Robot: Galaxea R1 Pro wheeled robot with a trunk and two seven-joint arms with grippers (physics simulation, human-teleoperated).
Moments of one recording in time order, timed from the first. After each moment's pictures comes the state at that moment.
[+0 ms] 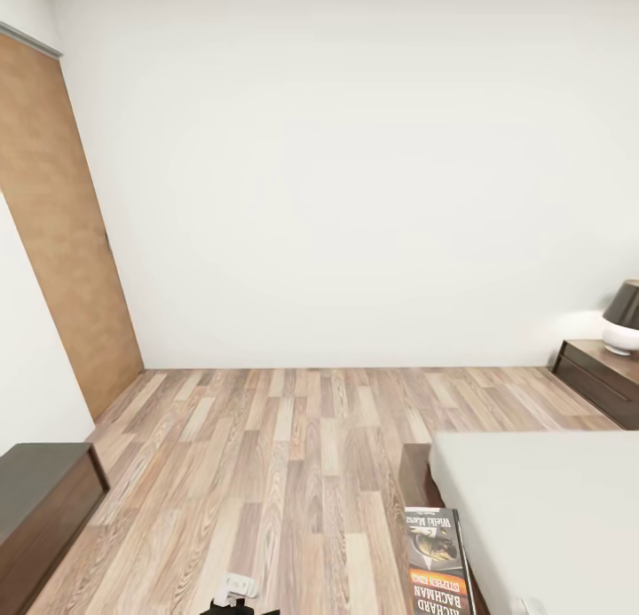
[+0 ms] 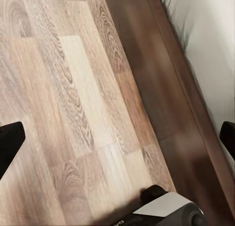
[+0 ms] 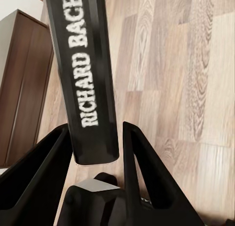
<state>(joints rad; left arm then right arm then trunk) -0.39 0.00 0.07 -0.25 -0.07 -0.02 -0.60 -0.29 -0.41 0.39 -0.33 -0.69 0.13 0.92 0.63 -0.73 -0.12</state>
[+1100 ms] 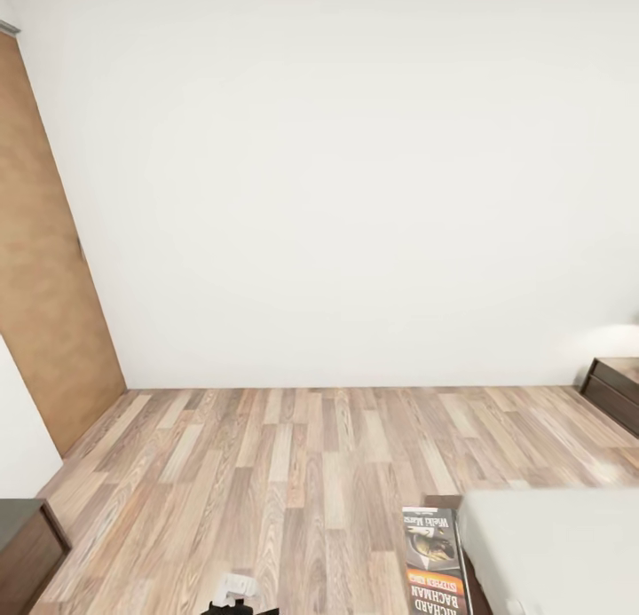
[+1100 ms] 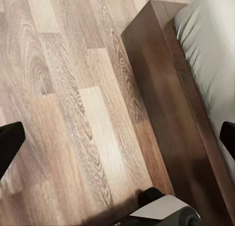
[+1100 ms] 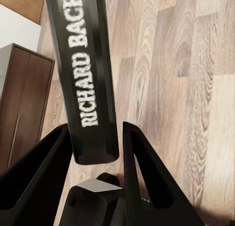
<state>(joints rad) -0.39 0.00 0.09 -0.24 -0.06 -0.02 -0.60 -0.29 -0.40 0.39 -0.33 -0.69 0.13 0.92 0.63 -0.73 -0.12</state>
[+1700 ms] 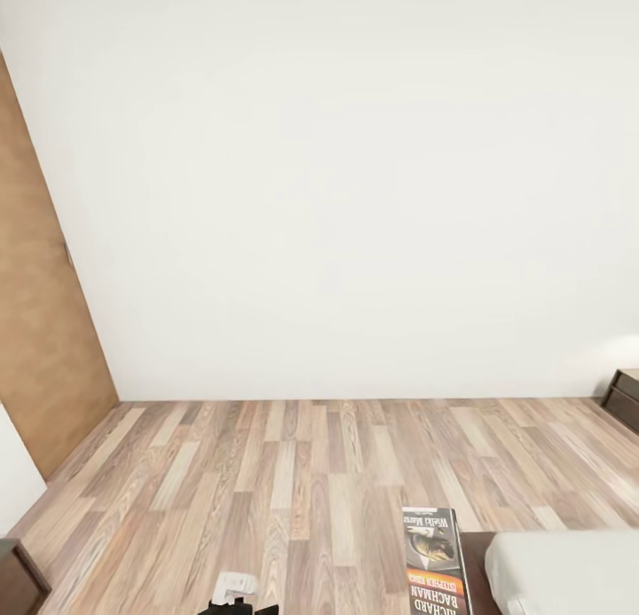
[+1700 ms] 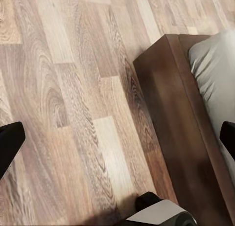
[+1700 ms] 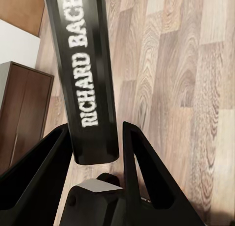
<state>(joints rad) -0.39 0.00 0.10 -0.24 -0.04 -0.02 -0.60 -0.29 -0.40 0.39 -0.33 -0.69 0.13 0.92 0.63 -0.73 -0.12</state>
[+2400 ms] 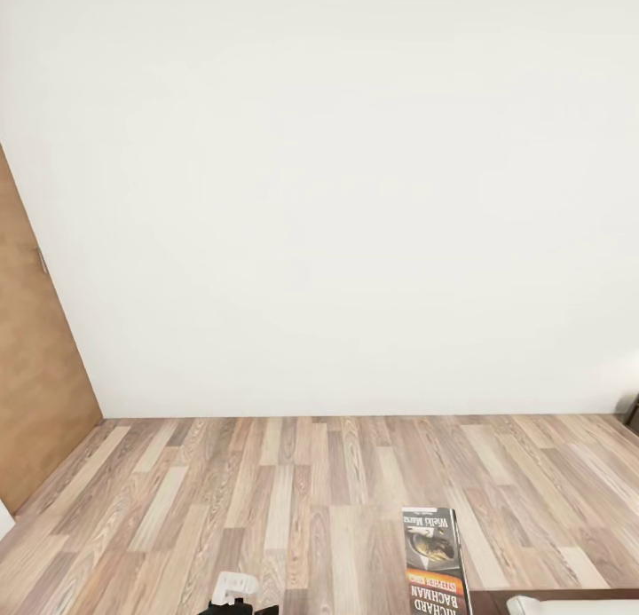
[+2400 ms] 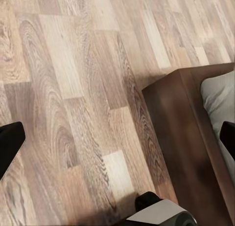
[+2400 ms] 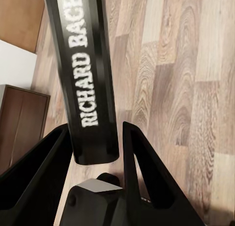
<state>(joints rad) -0.39 0.00 0.10 -0.24 -0.04 -0.02 -0.60 -0.29 -0.40 0.39 -0.33 -0.69 0.13 0.92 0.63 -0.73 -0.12</state>
